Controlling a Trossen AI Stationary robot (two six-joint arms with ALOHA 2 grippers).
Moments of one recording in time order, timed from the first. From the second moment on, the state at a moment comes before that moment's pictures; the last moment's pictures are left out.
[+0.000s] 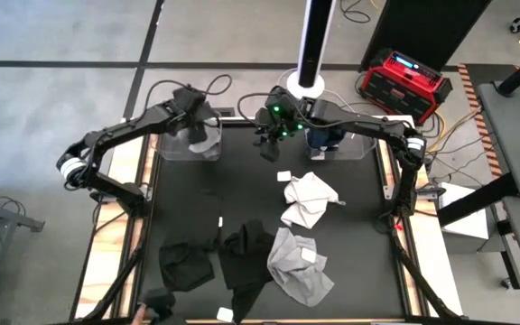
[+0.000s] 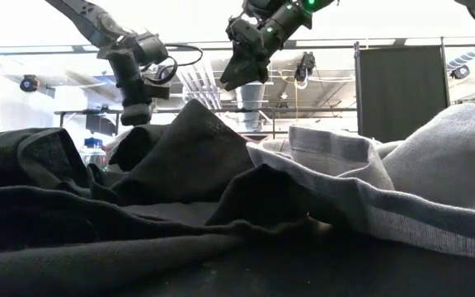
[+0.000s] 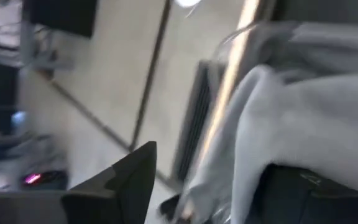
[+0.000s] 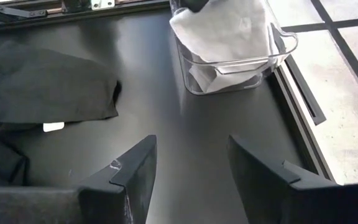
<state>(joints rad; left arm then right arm) 0.79 1.43 1.04 -0.50 -0.46 0.72 -0.38 1.89 1.78 -0.65 -0.20 -0.14</state>
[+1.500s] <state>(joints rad) 0.78 1.45 1.15 -1.02 -0.80 0.51 -0.38 1.89 1.77 -0.64 -0.20 -0.15</state>
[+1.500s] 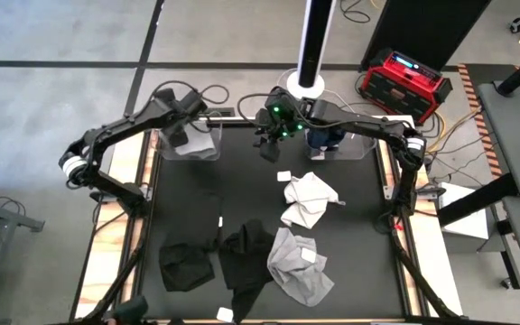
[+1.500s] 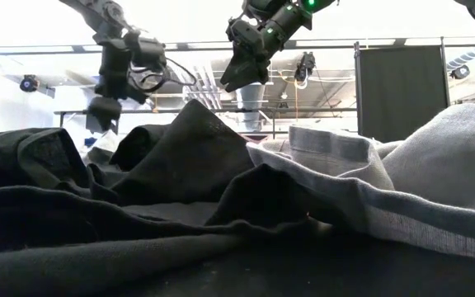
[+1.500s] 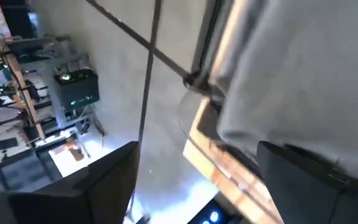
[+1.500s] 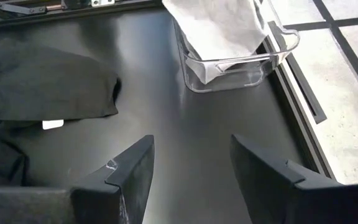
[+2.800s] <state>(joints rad) 0.92 1.60 1.17 -0.89 -0.39 0.37 -0.38 1.89 1.77 -0.65 -0.21 -0.16</state>
